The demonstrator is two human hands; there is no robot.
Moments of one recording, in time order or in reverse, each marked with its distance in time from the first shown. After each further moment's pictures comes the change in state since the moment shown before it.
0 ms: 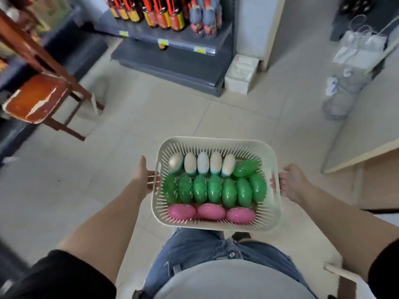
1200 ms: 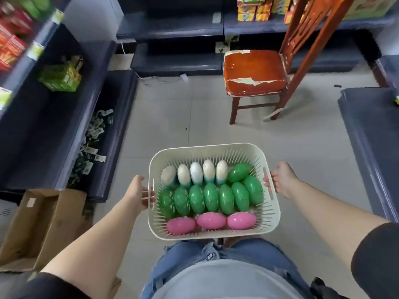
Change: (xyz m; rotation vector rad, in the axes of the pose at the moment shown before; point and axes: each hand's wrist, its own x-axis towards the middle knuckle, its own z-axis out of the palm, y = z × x) left_hand 0.156 0.054 -0.473 -1.041 0.615 -0.331; right_hand 0.044 -0.119 0.832 -1.133 -0.523 -0.106
